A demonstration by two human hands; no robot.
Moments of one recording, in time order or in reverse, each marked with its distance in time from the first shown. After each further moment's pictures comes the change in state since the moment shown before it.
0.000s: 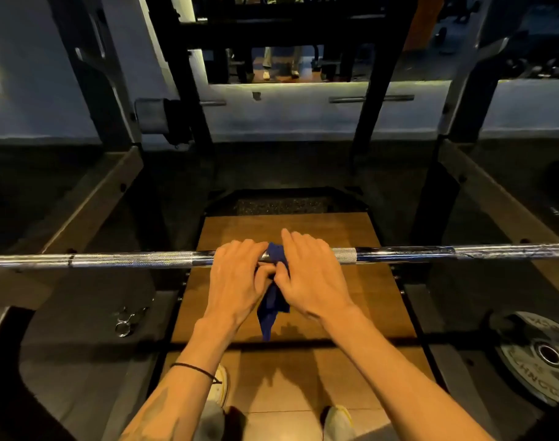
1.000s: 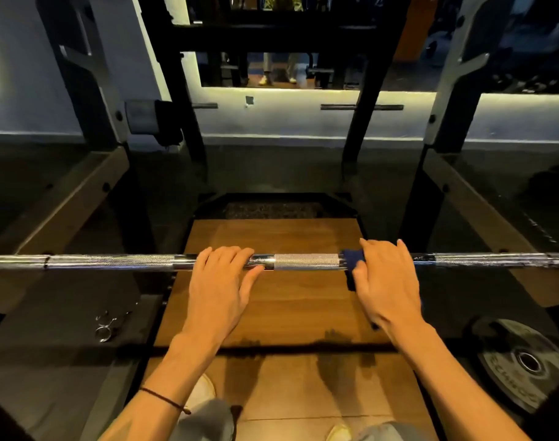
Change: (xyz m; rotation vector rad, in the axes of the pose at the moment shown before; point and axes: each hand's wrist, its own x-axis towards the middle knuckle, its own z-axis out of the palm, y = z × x) left_hand -0.008 0.014 0.001 0.145 0.013 -0.057; right_hand -0.052 0.128 -0.018 -0.080 0.176 0.308
